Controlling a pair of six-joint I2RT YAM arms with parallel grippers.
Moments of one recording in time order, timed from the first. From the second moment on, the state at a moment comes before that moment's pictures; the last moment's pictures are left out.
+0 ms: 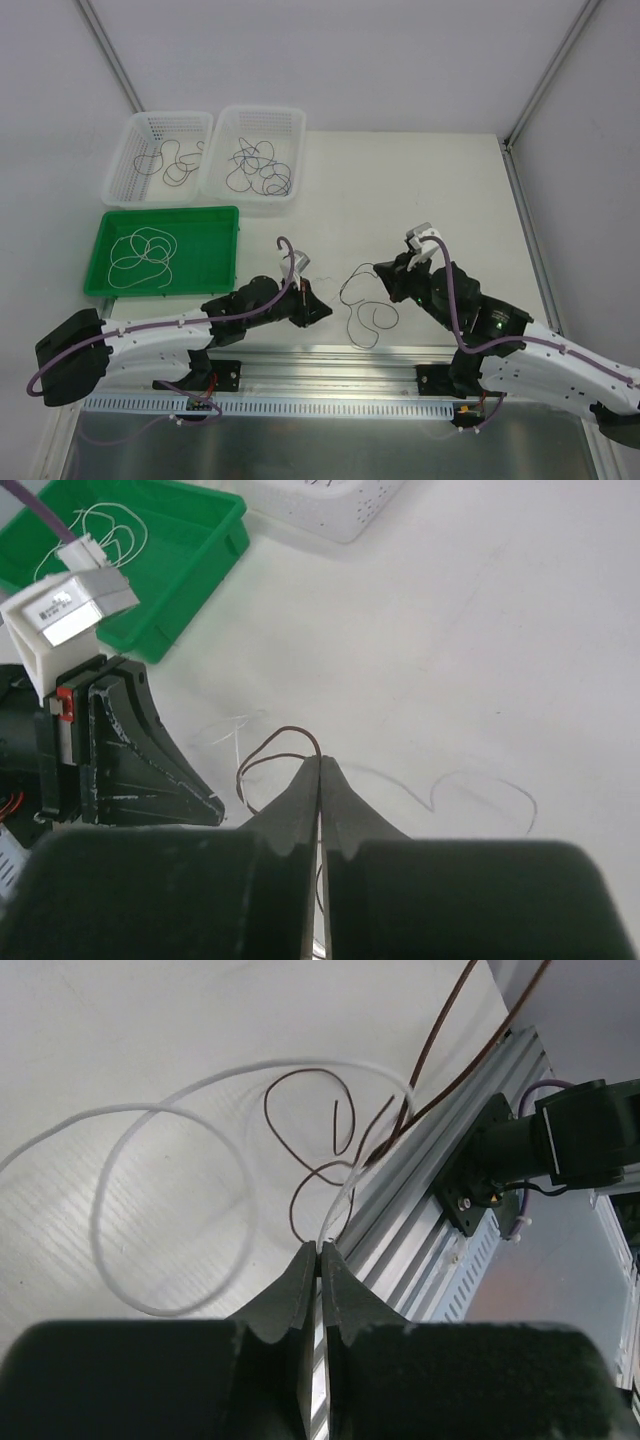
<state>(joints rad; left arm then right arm) -1.06 1.01 0.33 0.34 0.04 -0.72 1.10 0.63 0.66 -0.30 0.39 0.33</state>
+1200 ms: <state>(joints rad) -0.80 0.63 0.67 -0.69 -0.45 -0.71 0.19 0.78 1.16 -0.80 0.52 0.29</state>
